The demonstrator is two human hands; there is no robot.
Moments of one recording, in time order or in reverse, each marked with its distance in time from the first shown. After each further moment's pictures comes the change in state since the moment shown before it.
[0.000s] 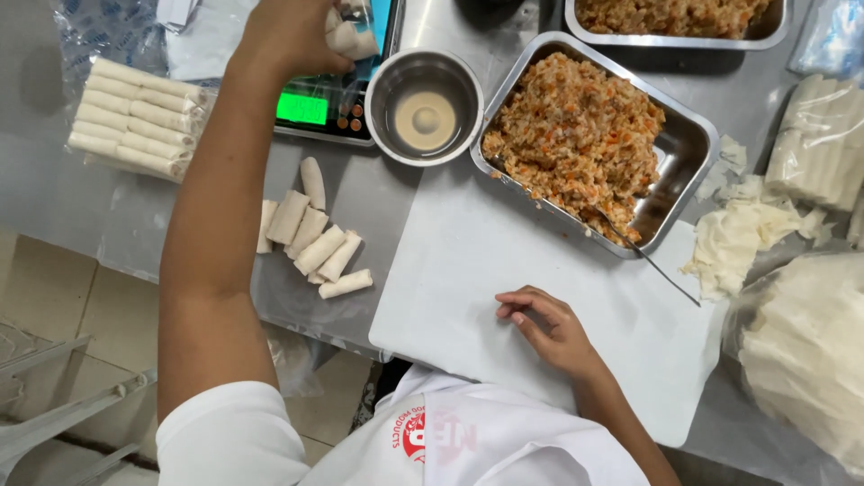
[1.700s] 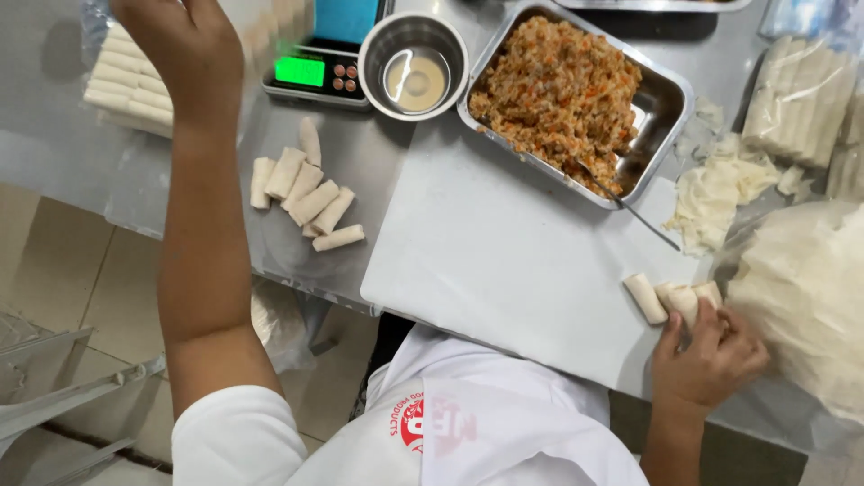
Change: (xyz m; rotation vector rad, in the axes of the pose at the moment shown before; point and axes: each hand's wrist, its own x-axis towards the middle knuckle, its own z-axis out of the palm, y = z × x) left_hand -0.147 0.091 -0.079 -0.204 0.929 0.100; right_hand -0.173 0.019 -0.080 -1.618 0.893 -0.041
